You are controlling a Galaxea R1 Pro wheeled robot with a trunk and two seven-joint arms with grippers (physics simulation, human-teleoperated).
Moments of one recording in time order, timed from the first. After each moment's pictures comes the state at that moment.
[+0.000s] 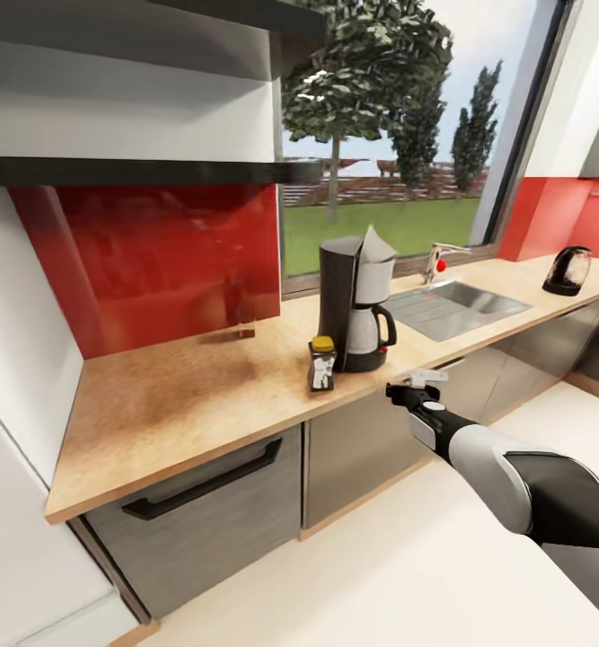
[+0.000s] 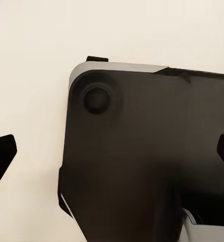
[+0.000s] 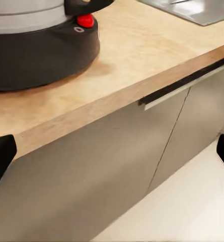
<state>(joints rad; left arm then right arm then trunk) 0.00 -0.03 0.07 -0.11 0.05 -0.21 0.01 -1.23 -0.03 -0.01 0.08 0.00 -0.20 -0.13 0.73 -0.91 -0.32</state>
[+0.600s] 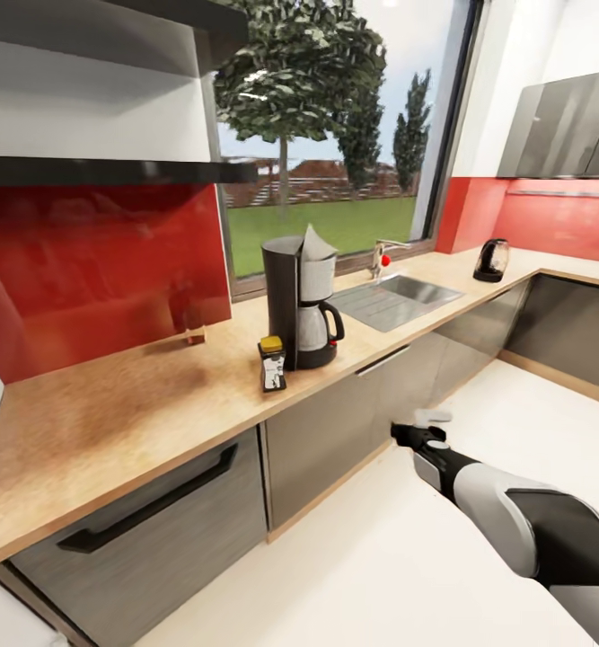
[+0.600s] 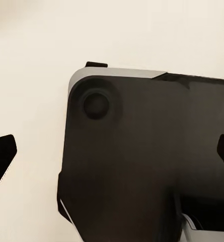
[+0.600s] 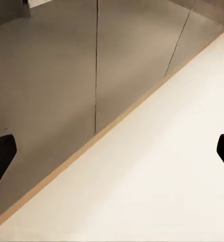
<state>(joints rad) 0.00 -0.03 0.07 -0.11 0.05 -0.23 0.01 -1.09 -0.04 -0.02 0.08 -0.01 -0.18 -0.14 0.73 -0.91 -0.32</state>
